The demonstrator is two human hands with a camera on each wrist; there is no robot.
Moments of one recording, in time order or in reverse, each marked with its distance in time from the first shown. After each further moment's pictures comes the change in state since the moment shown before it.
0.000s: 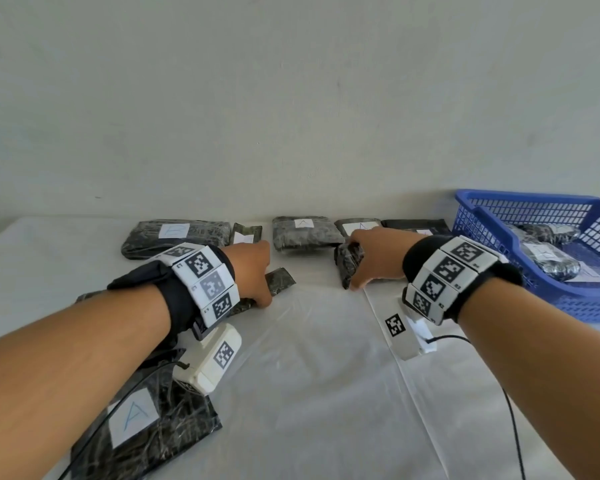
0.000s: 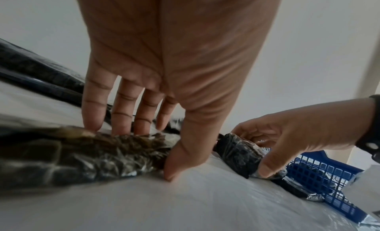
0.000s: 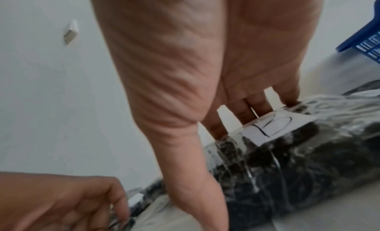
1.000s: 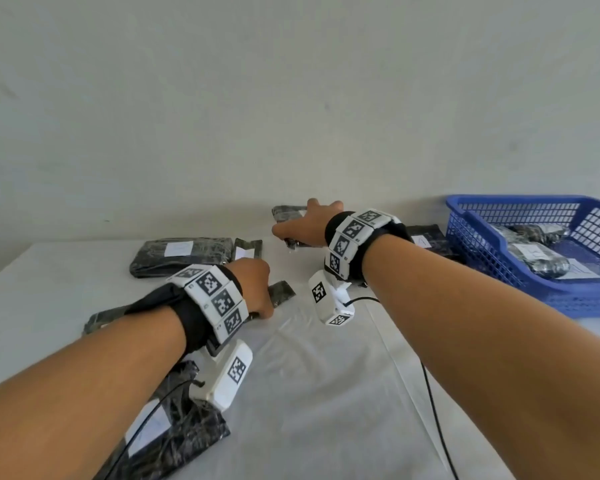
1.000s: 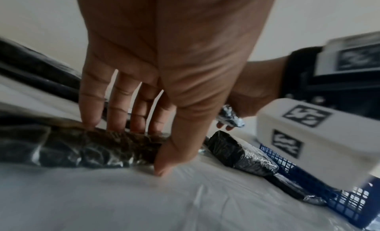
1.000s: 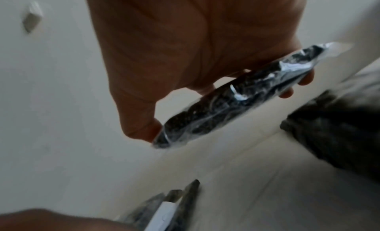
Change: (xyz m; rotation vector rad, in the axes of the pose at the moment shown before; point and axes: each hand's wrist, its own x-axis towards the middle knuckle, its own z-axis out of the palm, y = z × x) left_hand -0.006 0.009 -0.001 0.084 -0.010 -0.033; right_hand 0.038 -0.074 -0.031 0.451 0.127 0.156
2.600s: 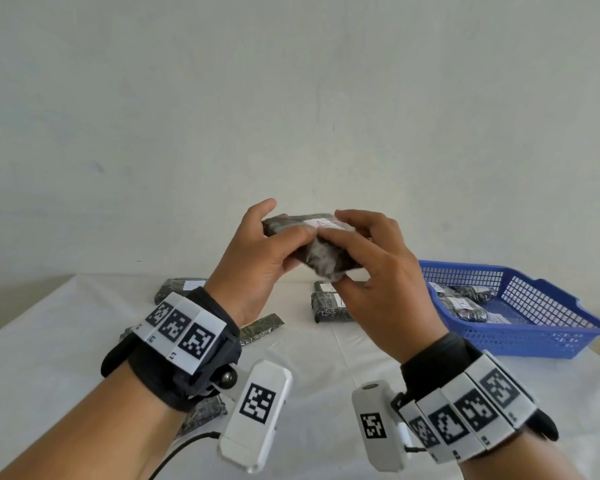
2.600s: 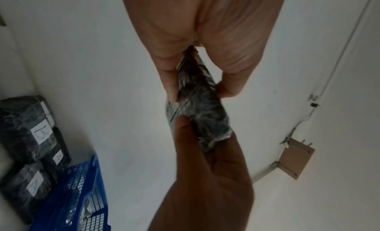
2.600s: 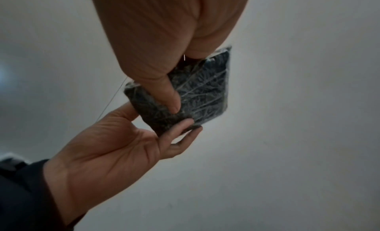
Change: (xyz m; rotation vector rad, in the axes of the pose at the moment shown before) left_hand -0.193 0.061 -0.051 -1.788 0.606 0.523; right_hand -0.240 0.073 -0.043 0.278 0.924 -0.999
